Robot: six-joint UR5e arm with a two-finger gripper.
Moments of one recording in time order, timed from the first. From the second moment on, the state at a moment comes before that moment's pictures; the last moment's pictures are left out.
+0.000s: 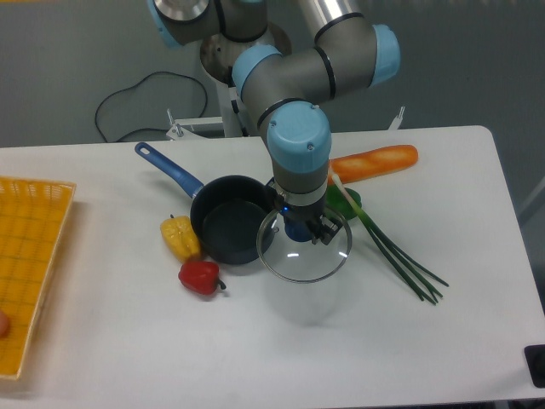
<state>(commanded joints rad) 2.45 -1.88 -1.58 -1.27 1.63 1.08</state>
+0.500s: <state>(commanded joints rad) 2.45 -1.88 -1.57 -1.27 1.63 1.07</state>
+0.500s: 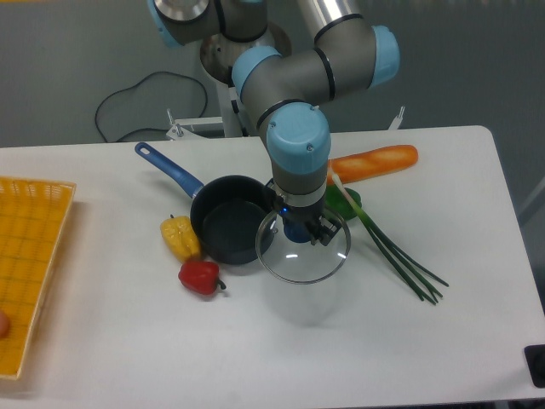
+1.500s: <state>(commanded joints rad) 2.46 -1.93 -1.54 -1.27 1.63 1.01</state>
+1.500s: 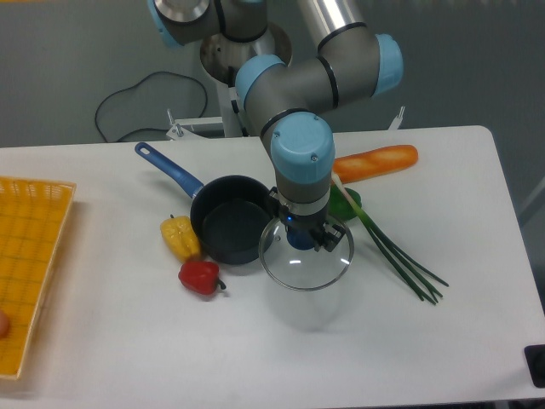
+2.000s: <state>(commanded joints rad) 2.48 -1.98 -1.50 -1.27 1.63 0.97</state>
